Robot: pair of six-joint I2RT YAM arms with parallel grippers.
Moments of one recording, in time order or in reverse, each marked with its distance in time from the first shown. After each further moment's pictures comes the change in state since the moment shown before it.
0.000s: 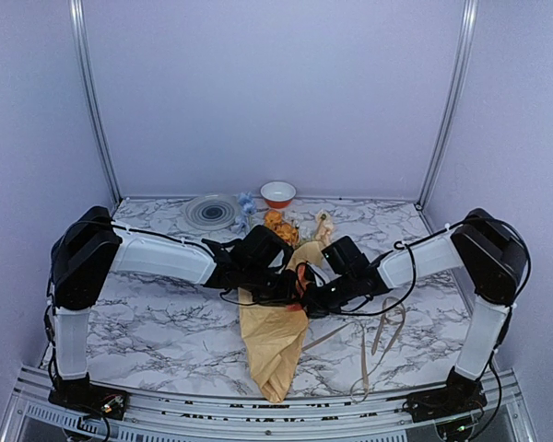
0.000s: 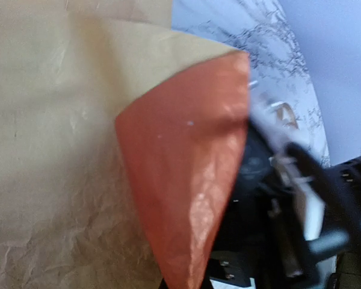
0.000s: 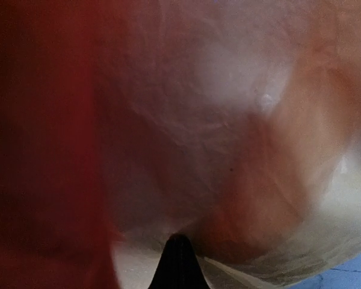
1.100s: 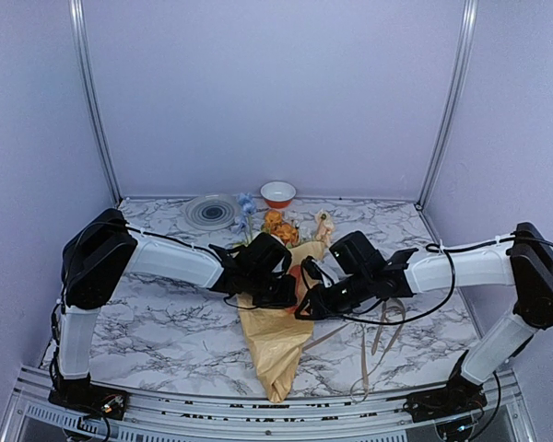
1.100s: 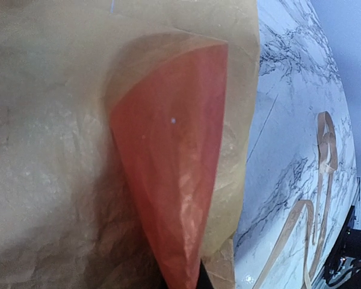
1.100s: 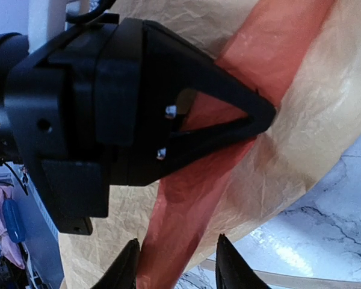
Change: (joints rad) left arm 0.011 0.099 0.015 0.016 -0.056 -0.002; right arm 0.093 -0.280 -0.064 -0.174 0.103 0.016
